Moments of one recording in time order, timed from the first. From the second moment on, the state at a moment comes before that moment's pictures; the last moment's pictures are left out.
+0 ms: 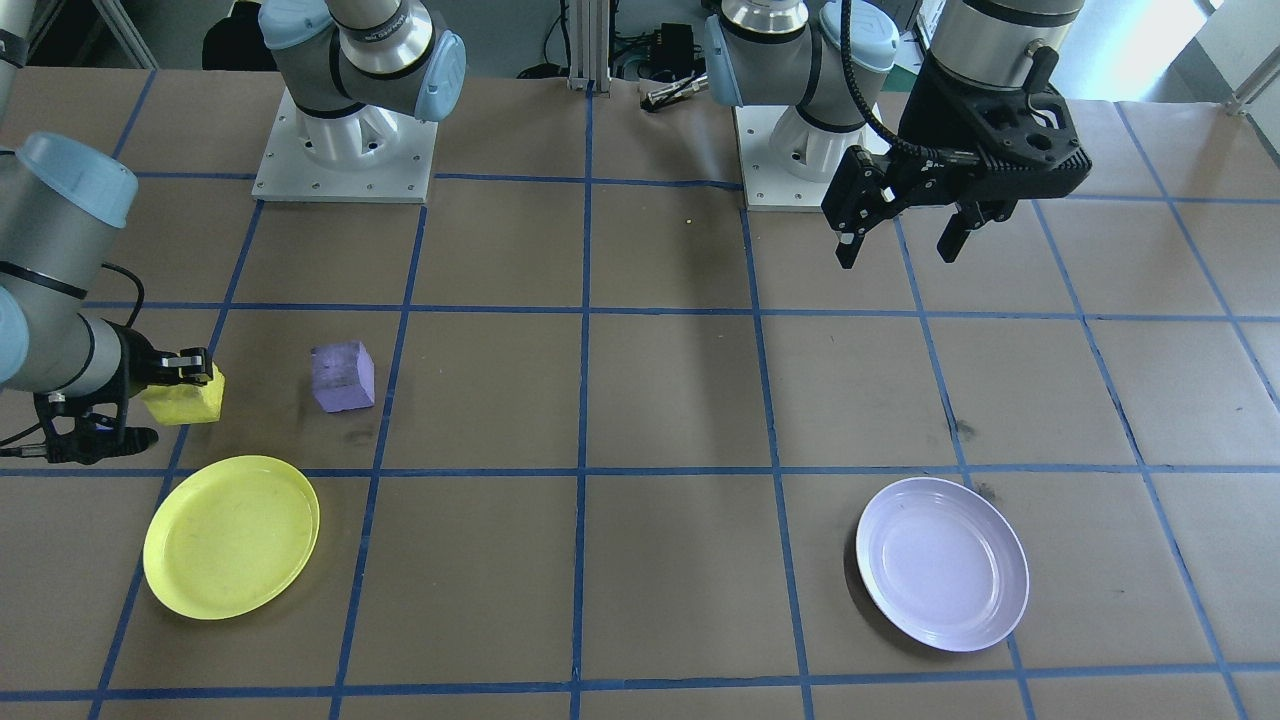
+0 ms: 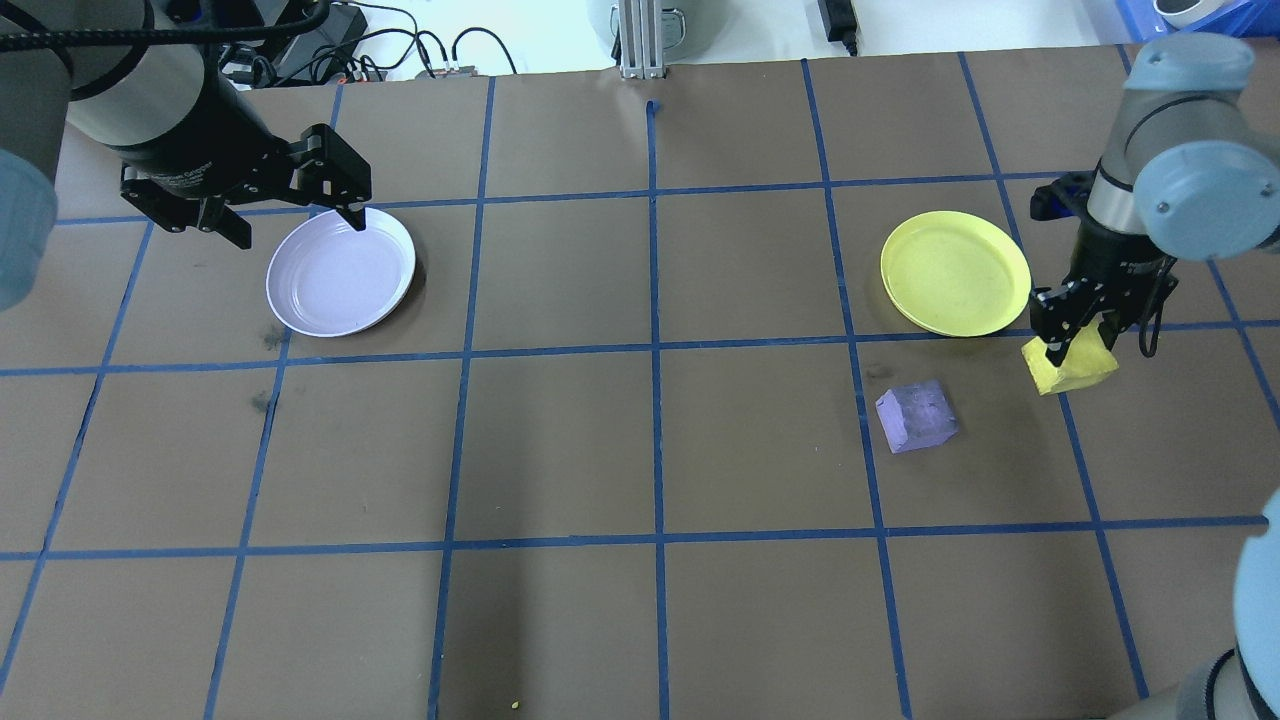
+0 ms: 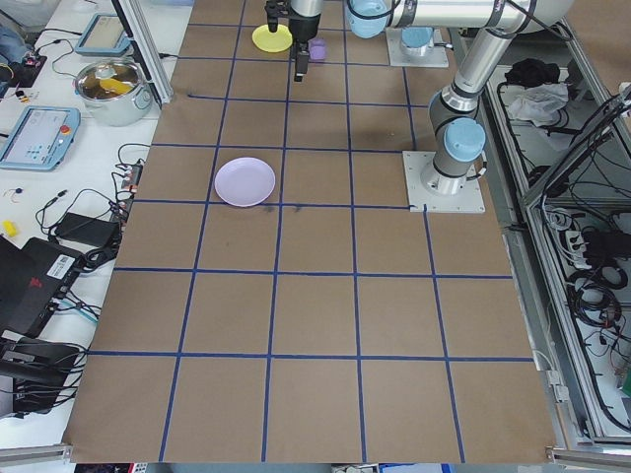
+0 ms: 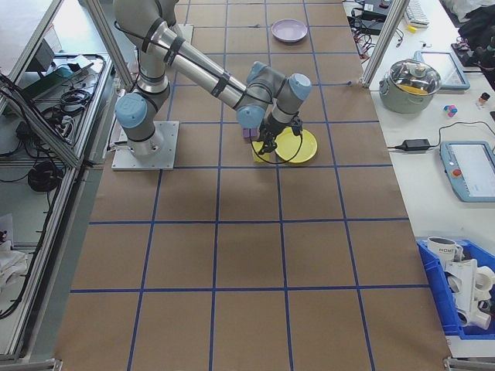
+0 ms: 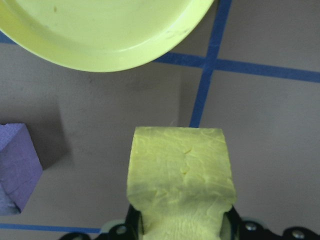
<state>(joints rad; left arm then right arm) -1.52 -1.47 -1.66 -1.42 1.56 -0.07 1.23 -1.27 1.78 -1.78 -1.77 -0.45</state>
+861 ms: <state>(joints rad) -1.52 -1.46 -1.66 -1.42 1.55 -0.07 1.26 -1.28 1.66 -1.81 -1.63 -0.42</state>
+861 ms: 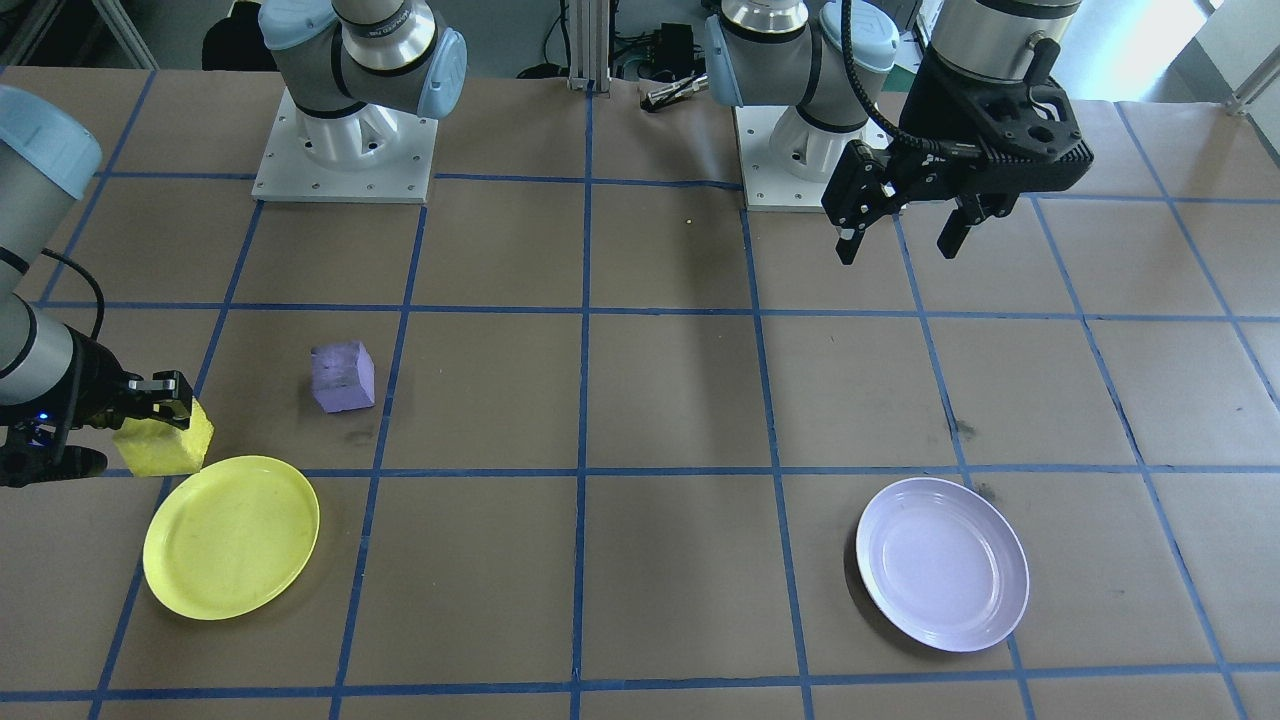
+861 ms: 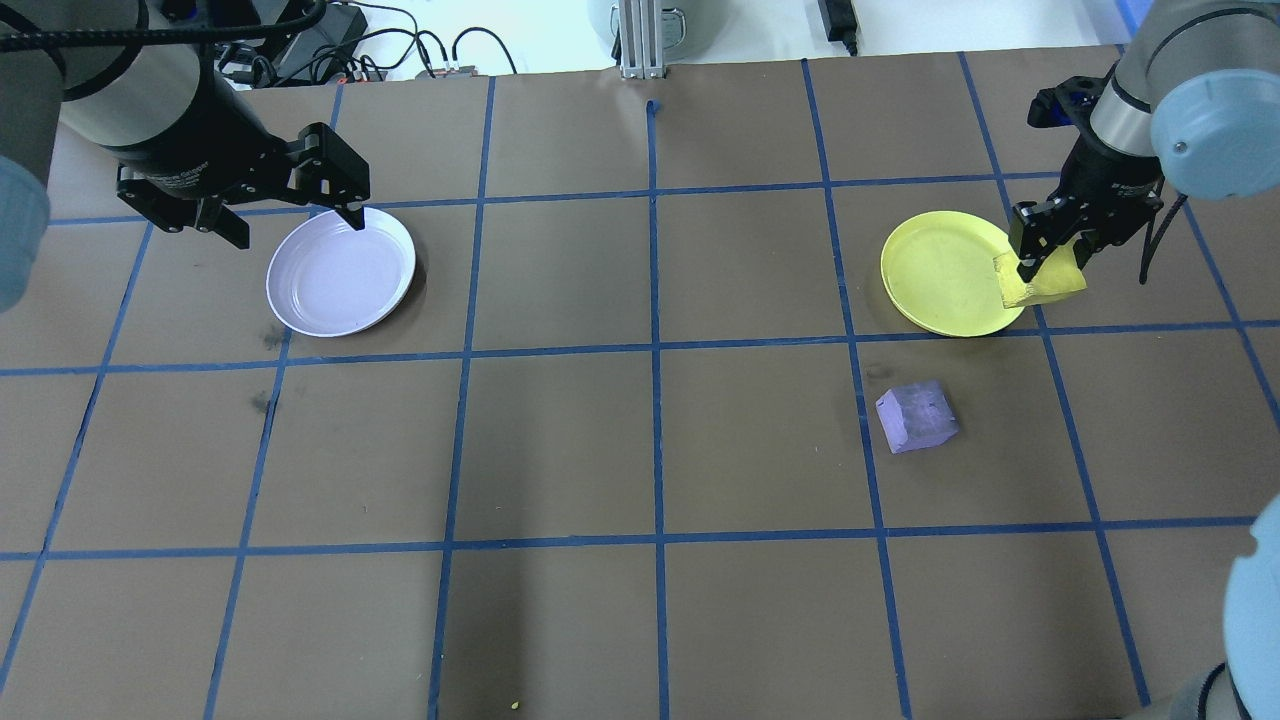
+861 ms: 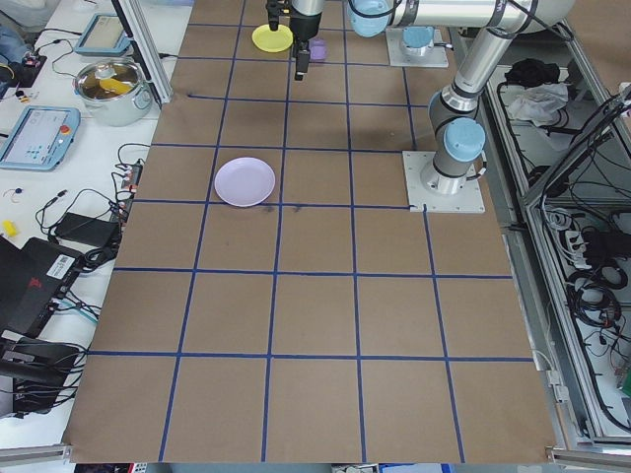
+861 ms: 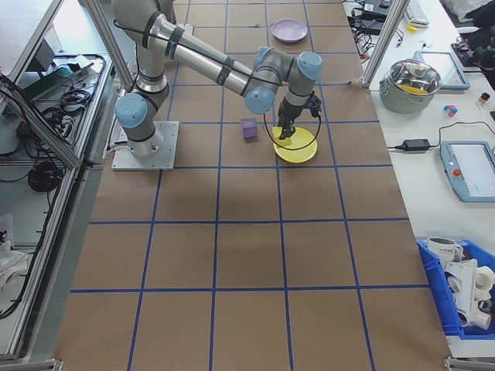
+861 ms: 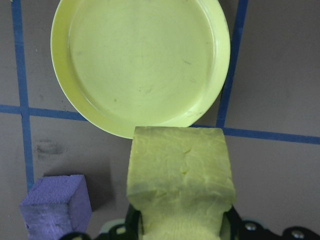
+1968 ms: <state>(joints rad) -1.52 -1.46 -1.66 -1.42 1.55 -0.07 1.33 -1.10 1.58 -1.91 -1.63 -0.41</state>
